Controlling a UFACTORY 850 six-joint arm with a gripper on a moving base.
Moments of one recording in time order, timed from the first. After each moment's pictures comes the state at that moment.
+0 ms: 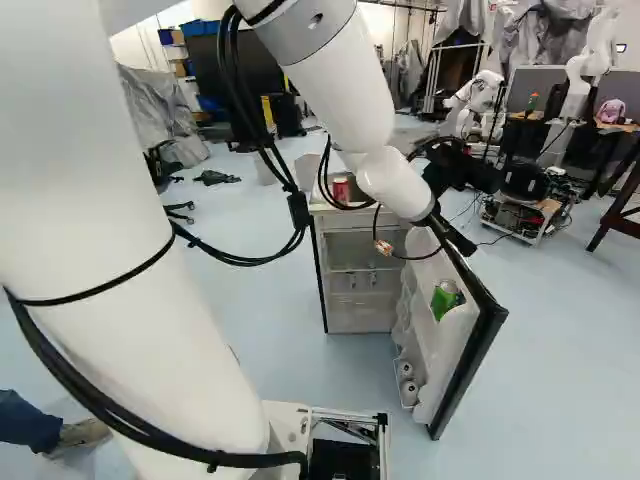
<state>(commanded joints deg) -42.3 -2.0 -40.5 20.0 10.6 -1.2</state>
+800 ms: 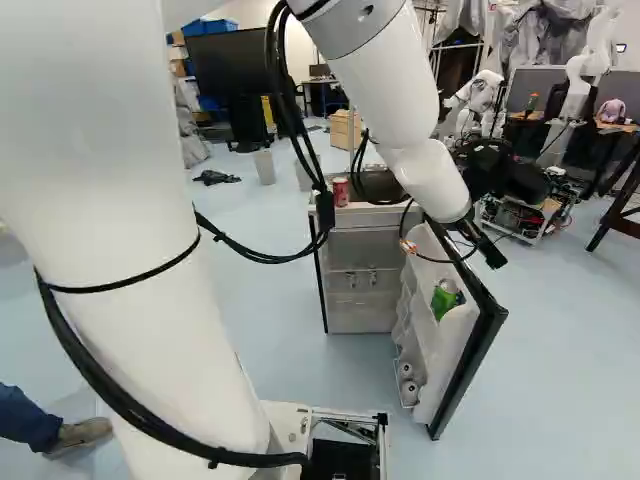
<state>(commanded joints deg) -49.0 -7.8 -47.4 21.3 5.5 -1.2</state>
